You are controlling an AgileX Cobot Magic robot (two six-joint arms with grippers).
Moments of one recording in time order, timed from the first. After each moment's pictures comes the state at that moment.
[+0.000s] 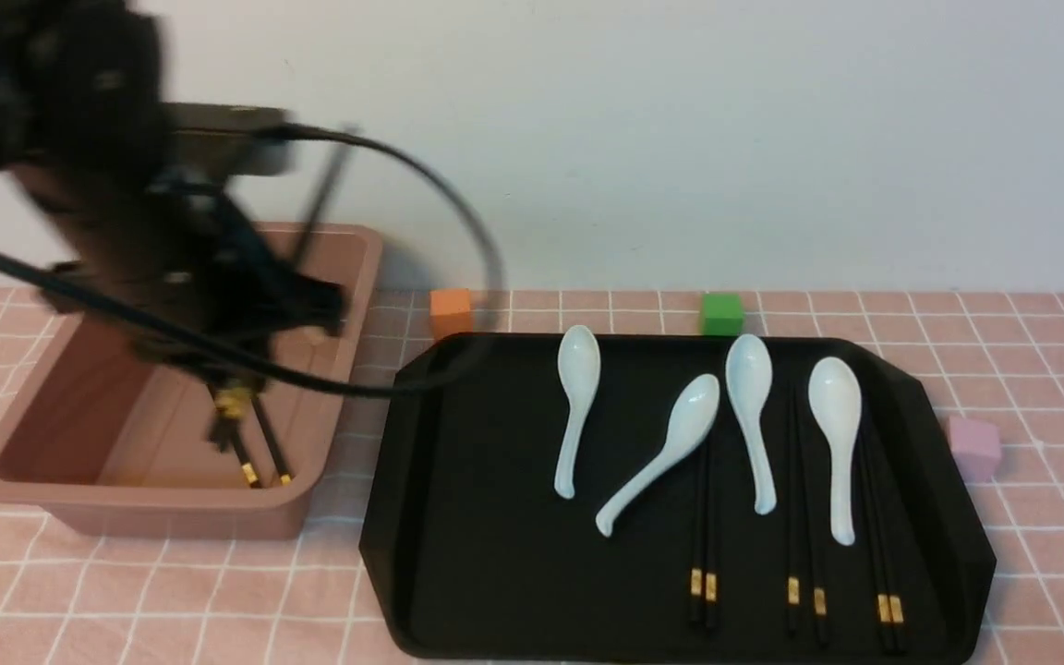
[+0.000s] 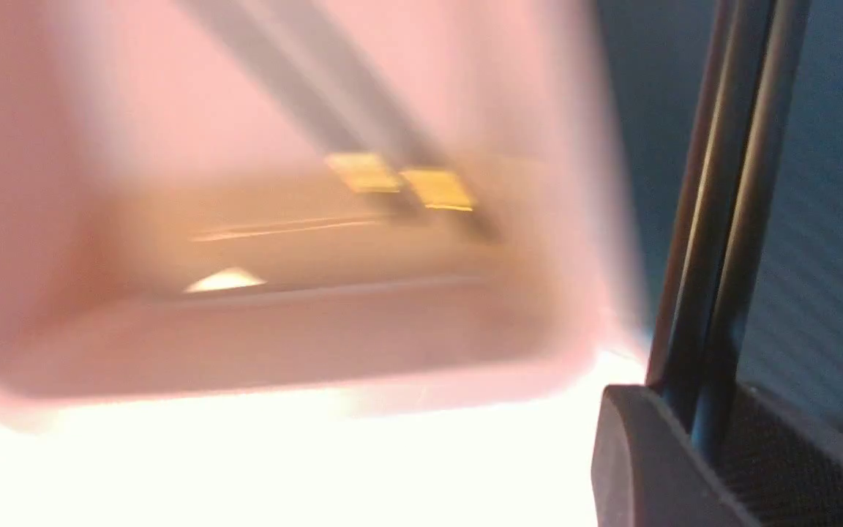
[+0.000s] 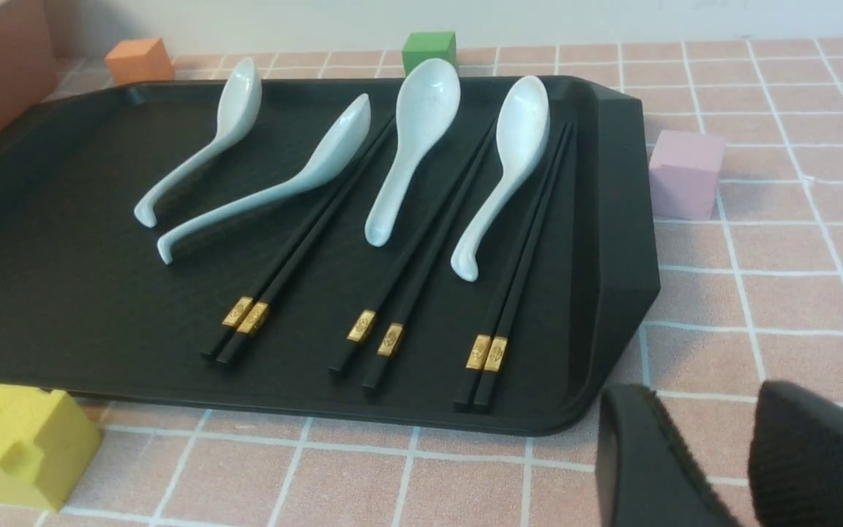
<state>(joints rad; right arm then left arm) 0.07 -0.01 0.02 0.28 0.36 -0.13 -0.31 1.54 -1.34 0.09 1.02 -0.34</state>
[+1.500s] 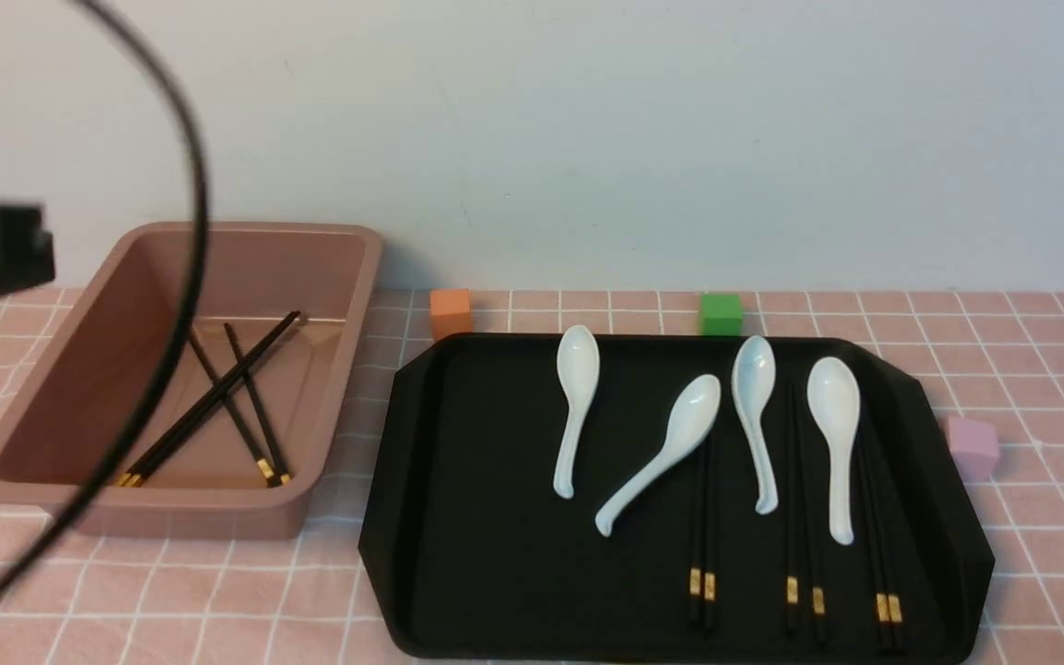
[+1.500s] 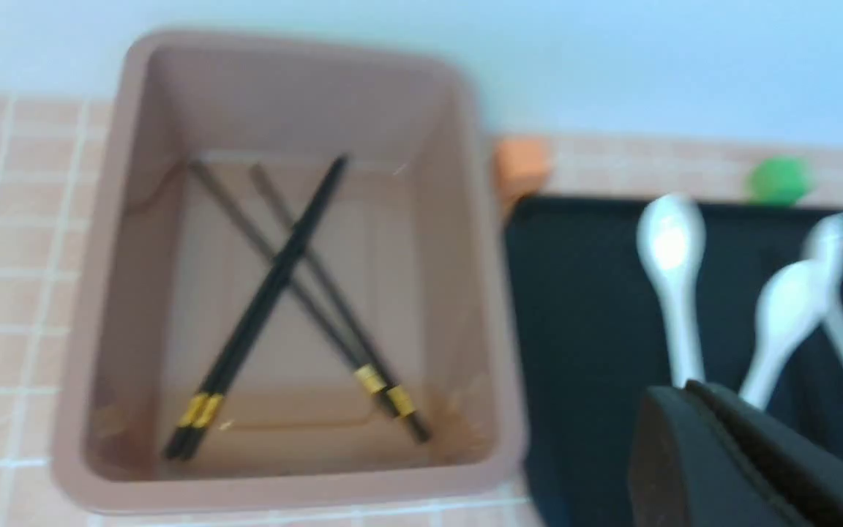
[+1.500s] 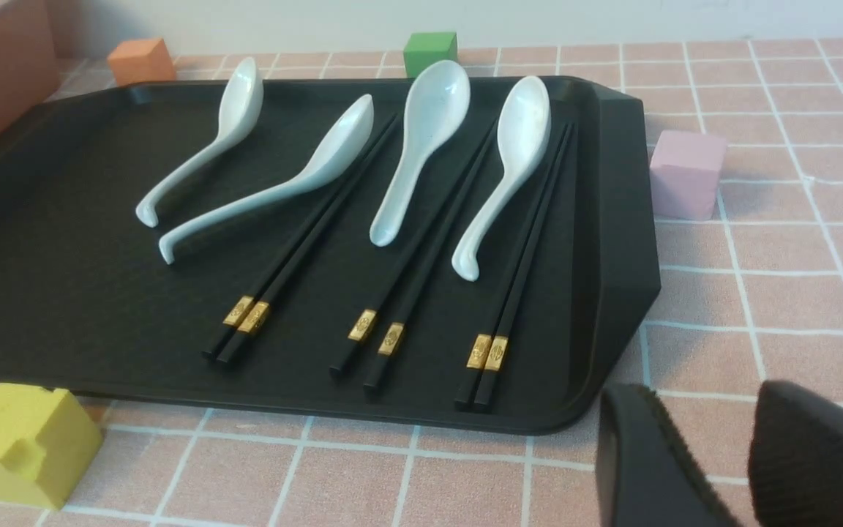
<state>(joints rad) 0.07 -0.01 0.02 0.28 0.36 -0.13 -0.11 0.83 -0.91 -0.25 0.65 -0.06</state>
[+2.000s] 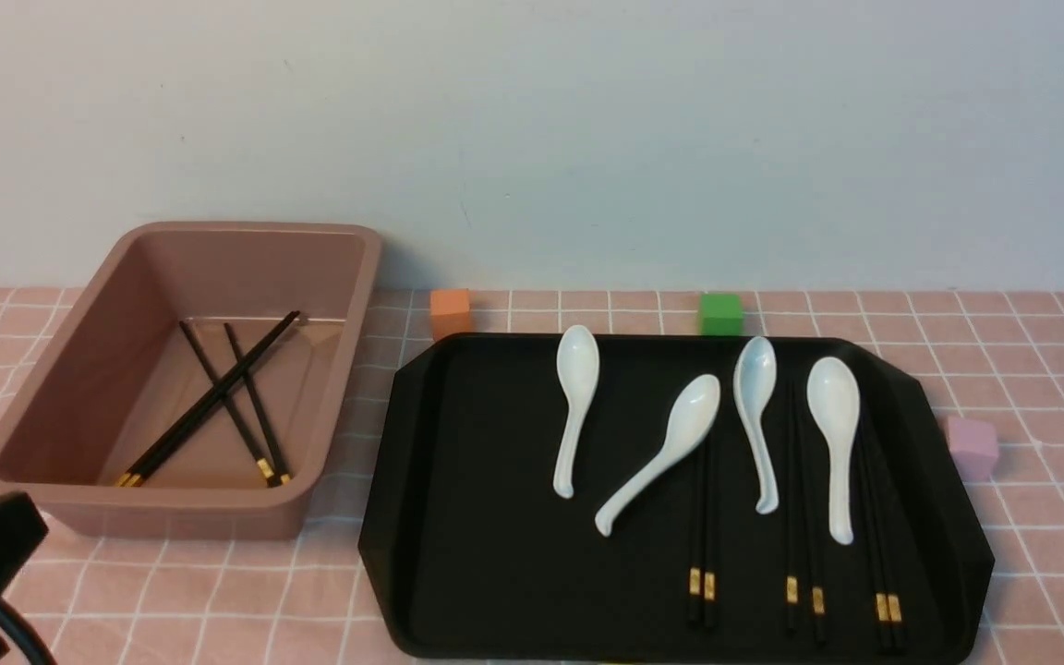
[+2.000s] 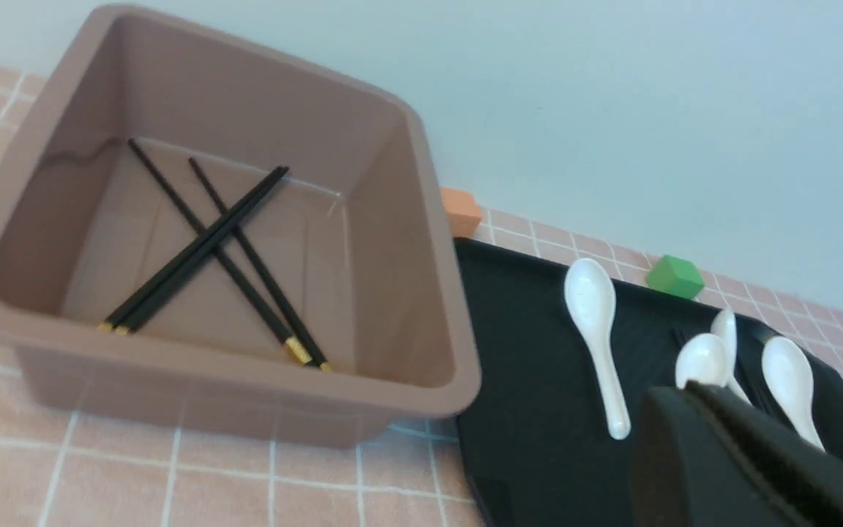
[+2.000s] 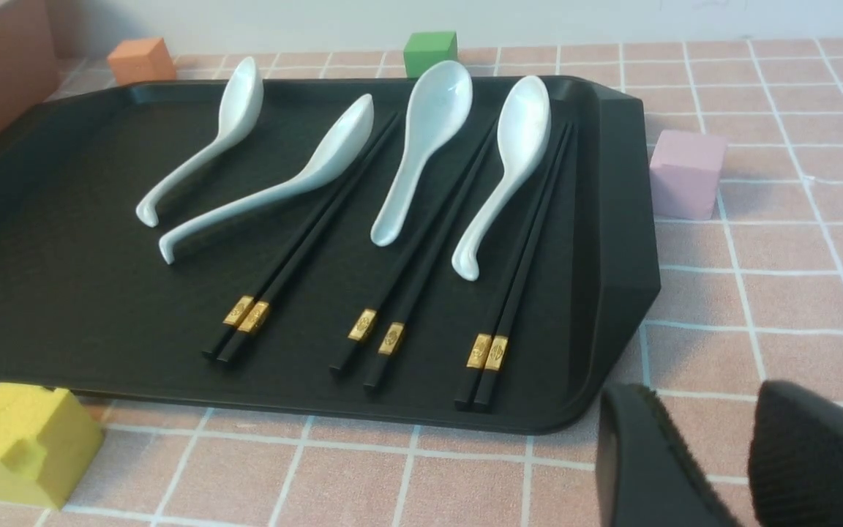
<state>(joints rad) 0.07 -0.01 0.02 0.28 0.36 -0.13 -0.11 0.39 -0.27 -0.61 0.20 0.10</state>
